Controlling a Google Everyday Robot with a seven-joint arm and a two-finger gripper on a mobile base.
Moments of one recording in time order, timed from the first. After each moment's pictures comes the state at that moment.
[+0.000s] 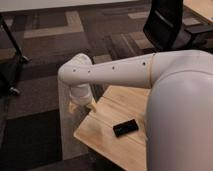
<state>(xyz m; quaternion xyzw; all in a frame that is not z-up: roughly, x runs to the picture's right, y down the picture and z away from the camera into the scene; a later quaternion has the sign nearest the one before) -0.103 0.099 0.703 -0.26 0.23 0.64 0.68</state>
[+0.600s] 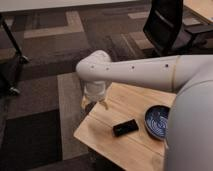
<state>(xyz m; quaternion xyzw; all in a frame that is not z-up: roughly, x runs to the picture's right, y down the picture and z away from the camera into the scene) -0.008 0.078 0.709 -0.26 0.22 0.69 0.64</state>
